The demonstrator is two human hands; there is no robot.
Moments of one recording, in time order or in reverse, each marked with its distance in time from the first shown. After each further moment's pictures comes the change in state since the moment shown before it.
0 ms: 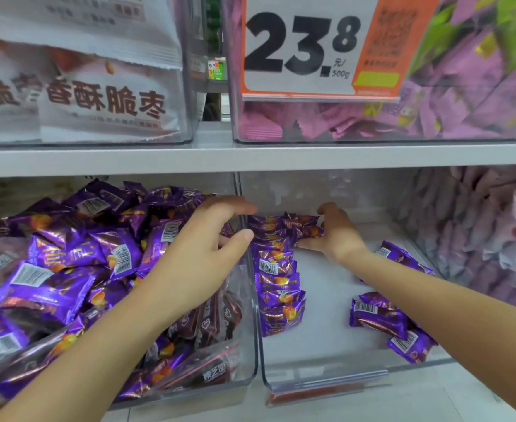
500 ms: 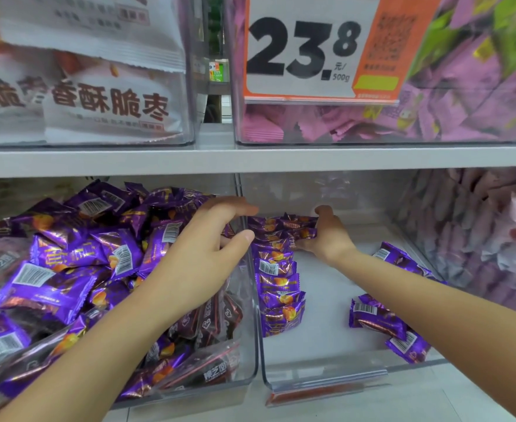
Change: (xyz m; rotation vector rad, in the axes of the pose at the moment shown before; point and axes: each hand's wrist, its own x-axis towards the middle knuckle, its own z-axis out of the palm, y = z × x) left_hand 0.001 0.000 0.001 0.031 0.008 0.019; right_hand 0.001 -0.013 0.010 0.074 -0.023 0.067
